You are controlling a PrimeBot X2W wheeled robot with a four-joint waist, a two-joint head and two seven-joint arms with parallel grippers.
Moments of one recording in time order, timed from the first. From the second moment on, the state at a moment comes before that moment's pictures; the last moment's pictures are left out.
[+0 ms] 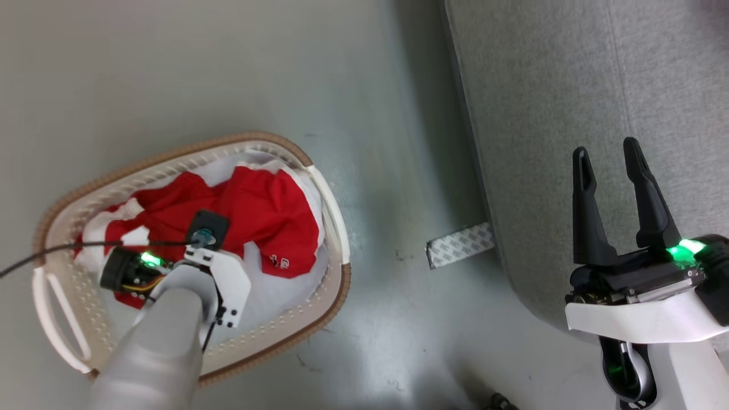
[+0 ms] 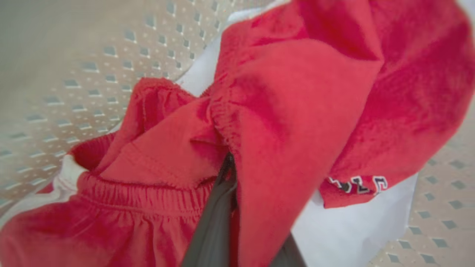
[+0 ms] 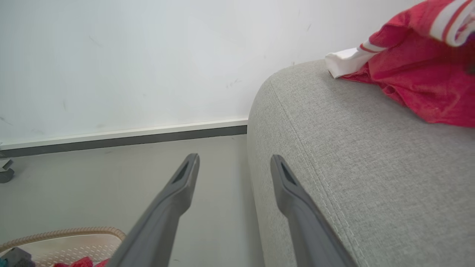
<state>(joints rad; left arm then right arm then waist) -0.86 0.15 -0.37 1.23 0.05 0.02 -0.16 -0.34 -0.05 0.15 -0.04 0.37 0.13 -0.26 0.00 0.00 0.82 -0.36</state>
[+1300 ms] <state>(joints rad) -0.47 0.07 -0.26 0.48 -0.23 -0.06 -0.13 0.02 -0.06 0.07 0.11 0.24 0.13 -0.26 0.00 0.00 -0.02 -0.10</state>
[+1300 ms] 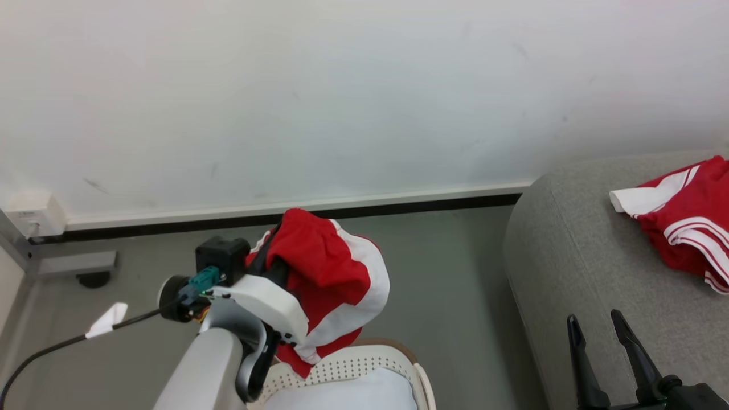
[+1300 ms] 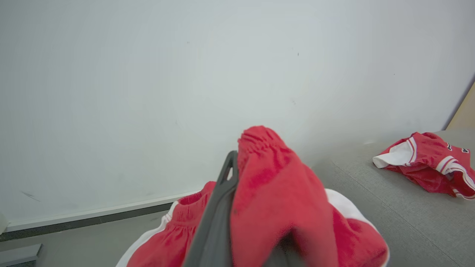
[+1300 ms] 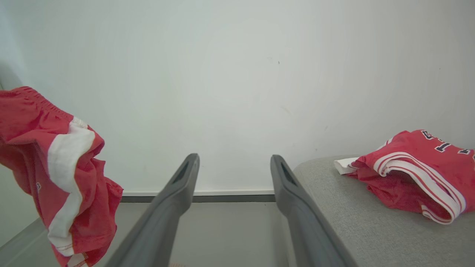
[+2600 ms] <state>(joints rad) -0.33 0.09 -0.39 0.03 -0.26 -0.03 0.12 -0.32 -0.09 0.65 0.23 0.11 0.13 -0.21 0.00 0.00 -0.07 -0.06</state>
